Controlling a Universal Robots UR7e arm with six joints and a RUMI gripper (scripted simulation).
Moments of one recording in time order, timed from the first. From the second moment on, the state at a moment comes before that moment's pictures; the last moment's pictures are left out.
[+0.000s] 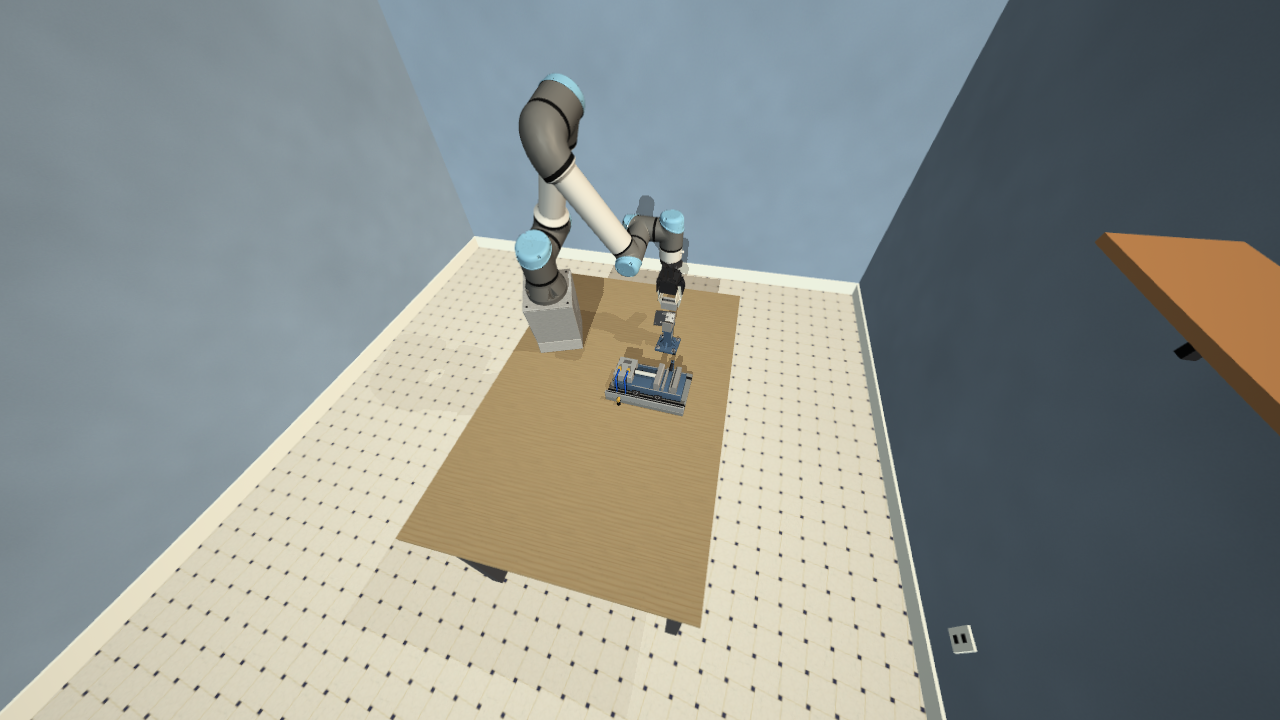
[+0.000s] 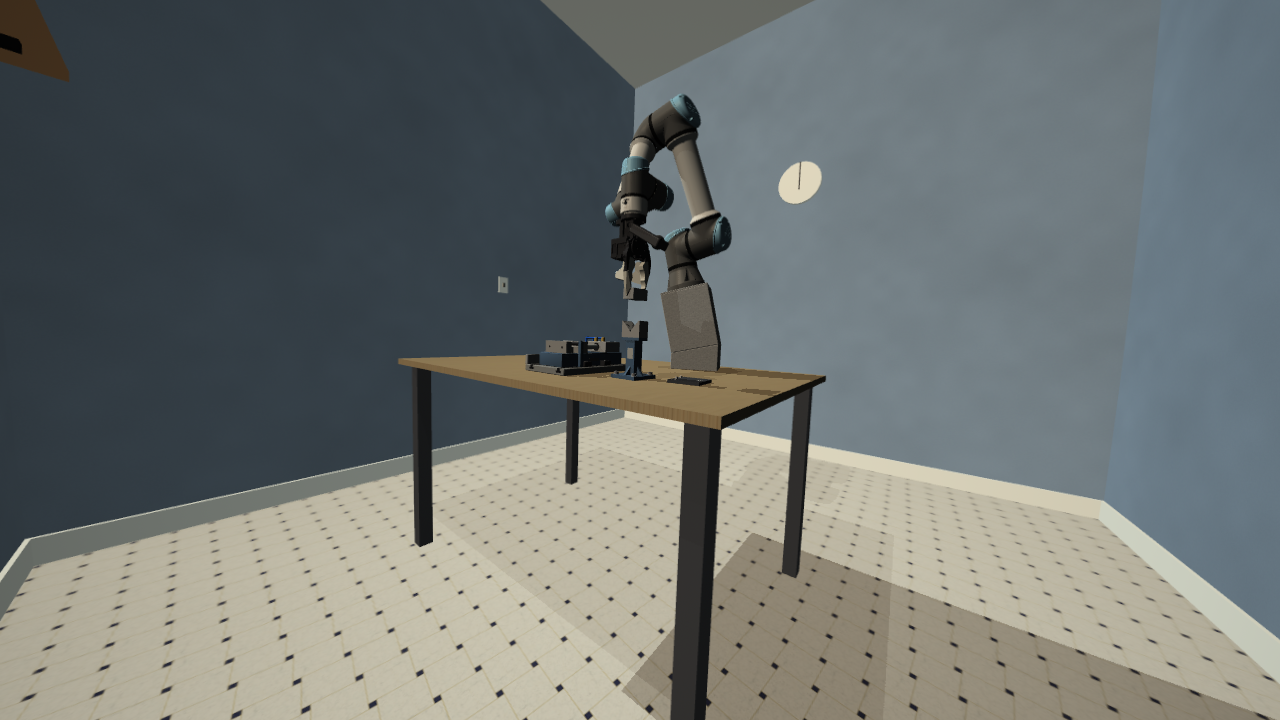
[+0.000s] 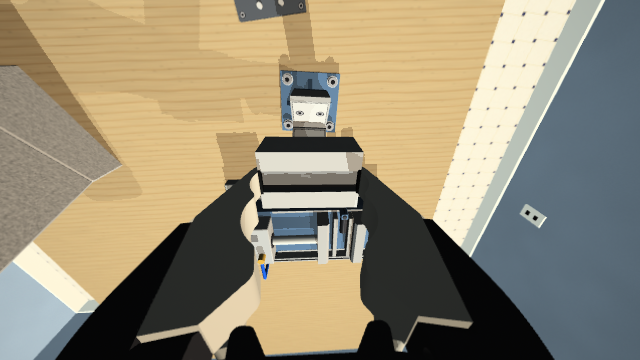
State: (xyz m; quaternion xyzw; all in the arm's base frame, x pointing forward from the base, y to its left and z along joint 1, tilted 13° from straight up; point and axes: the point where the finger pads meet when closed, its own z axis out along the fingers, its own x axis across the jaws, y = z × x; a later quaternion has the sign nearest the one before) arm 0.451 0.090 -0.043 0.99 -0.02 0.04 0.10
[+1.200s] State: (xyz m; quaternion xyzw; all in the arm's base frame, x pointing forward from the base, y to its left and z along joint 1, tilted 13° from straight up) arm 0.457 0.076 -0.039 0.99 0.04 0.04 0.10
